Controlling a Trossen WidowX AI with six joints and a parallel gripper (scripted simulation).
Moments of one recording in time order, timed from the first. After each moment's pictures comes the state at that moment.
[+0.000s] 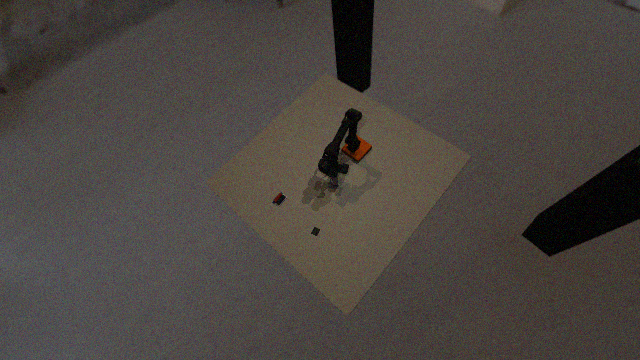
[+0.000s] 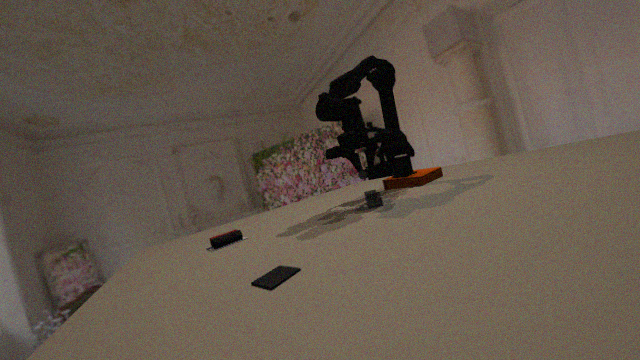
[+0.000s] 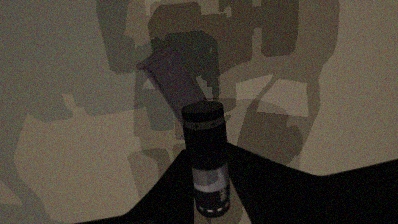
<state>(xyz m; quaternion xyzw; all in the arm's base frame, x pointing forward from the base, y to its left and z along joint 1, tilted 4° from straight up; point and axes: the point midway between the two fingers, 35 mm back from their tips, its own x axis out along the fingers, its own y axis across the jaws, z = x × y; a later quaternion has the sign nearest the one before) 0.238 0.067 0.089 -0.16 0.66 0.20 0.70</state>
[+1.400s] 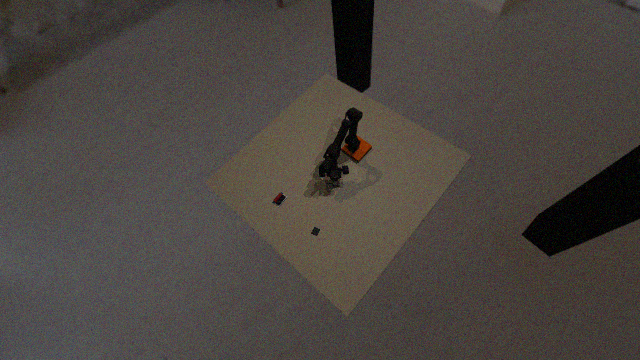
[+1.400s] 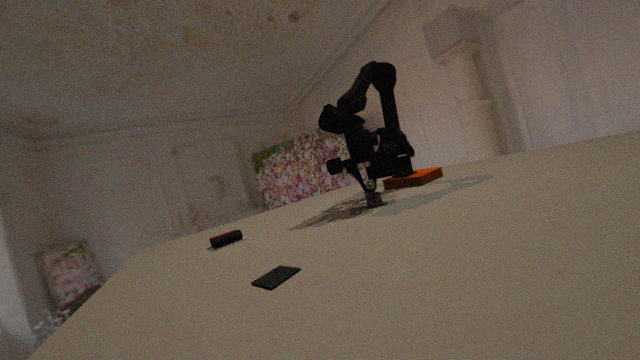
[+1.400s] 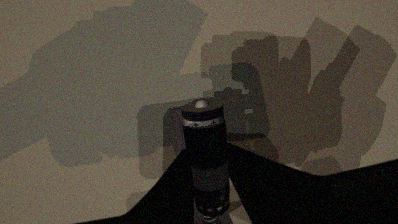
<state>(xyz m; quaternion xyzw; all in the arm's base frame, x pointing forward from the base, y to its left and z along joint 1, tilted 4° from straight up) 0.260 0.091 0.055 -0.25 0.51 0.37 0.74</state>
